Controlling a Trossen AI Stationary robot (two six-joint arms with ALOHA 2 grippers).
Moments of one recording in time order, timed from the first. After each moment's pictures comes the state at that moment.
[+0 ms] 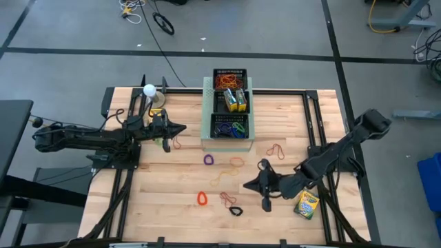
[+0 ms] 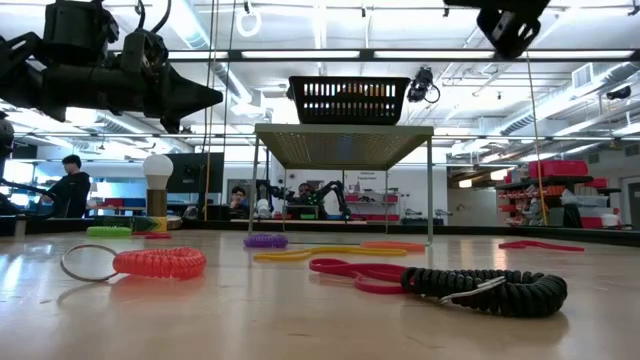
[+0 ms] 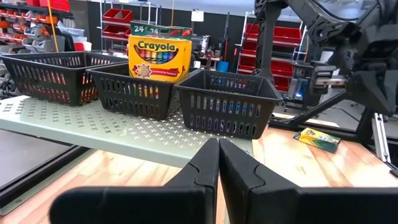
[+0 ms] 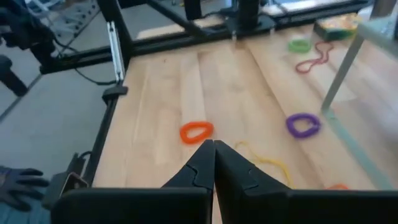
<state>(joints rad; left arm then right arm) 0.27 0.78 0.06 0.80 0.05 -0.08 0.62 1.39 0.81 0.09 0.53 0.47</state>
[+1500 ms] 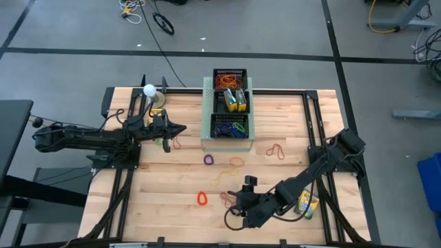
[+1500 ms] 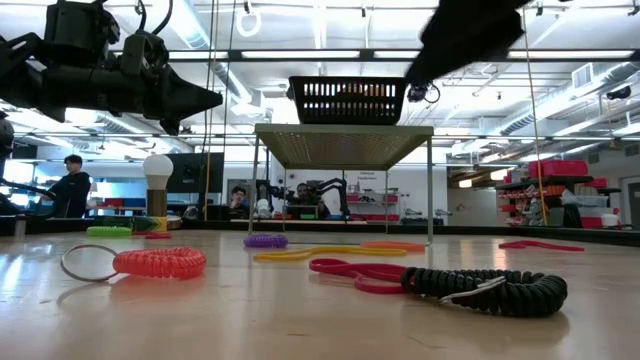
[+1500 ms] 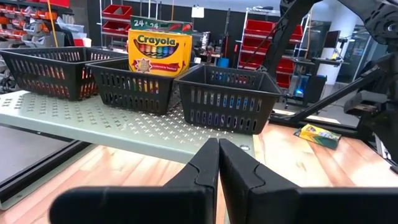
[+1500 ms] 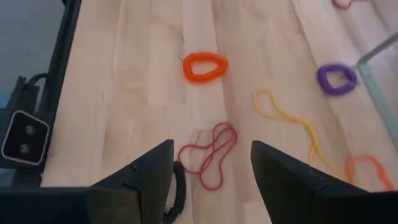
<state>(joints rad) 0.27 0.78 0.06 0.78 0.05 -0.08 0.65 1.82 1.29 -0.41 0.49 0.53</state>
